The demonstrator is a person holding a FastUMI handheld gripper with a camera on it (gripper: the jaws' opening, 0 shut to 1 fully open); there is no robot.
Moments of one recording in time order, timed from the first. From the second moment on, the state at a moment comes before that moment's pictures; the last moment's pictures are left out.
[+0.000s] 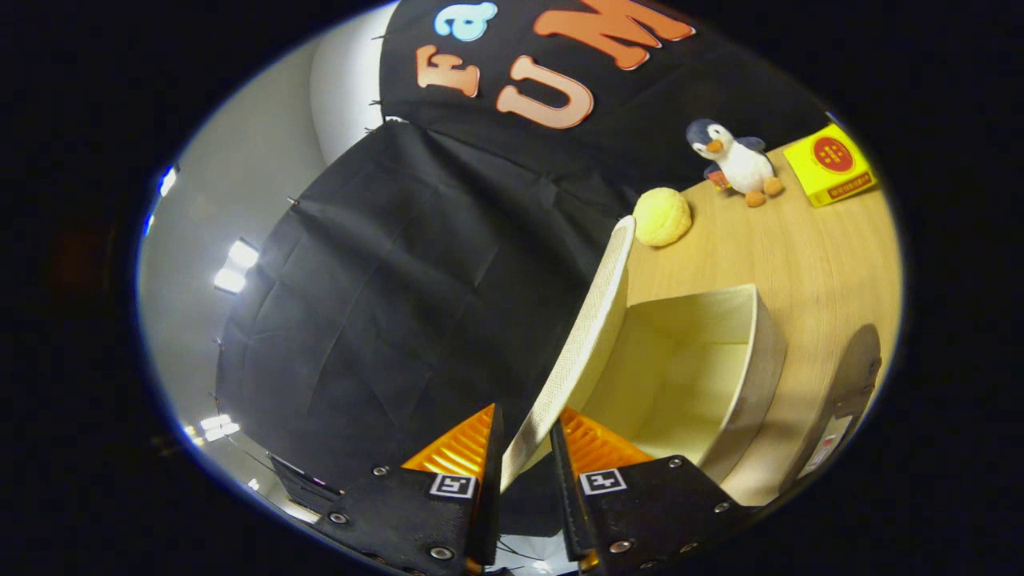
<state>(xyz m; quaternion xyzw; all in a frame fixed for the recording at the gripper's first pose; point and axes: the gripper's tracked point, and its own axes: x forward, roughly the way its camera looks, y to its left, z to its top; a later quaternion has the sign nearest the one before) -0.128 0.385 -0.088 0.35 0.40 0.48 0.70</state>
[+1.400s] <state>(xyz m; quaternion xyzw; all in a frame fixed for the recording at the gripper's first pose) -0.137 0.597 -0.092 0.19 0.42 0.48 0.74</state>
